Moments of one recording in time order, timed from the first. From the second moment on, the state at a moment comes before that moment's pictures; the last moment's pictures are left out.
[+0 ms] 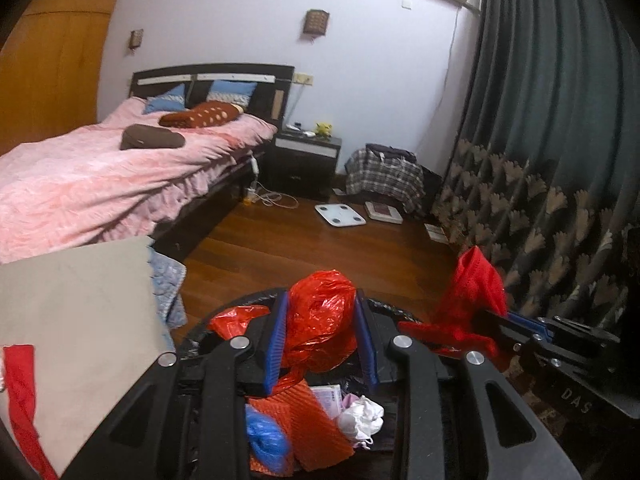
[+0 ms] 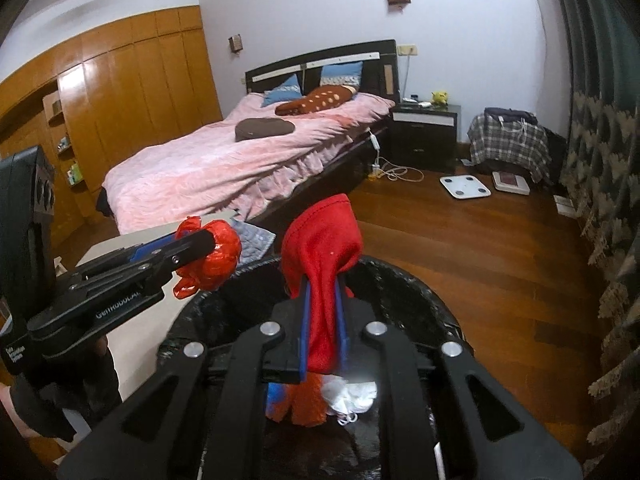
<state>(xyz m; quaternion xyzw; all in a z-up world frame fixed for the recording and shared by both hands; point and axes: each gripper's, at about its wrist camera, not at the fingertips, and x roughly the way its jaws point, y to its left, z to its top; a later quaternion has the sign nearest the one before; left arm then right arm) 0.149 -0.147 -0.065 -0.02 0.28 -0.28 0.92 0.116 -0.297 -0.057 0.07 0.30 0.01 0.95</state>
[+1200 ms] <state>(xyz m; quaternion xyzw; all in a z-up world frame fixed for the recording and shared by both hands) 0.099 0.084 -0.067 -0.02 0.27 -0.06 0.96 0.137 -0.150 -0.062 0.05 0.30 0.10 0.95</state>
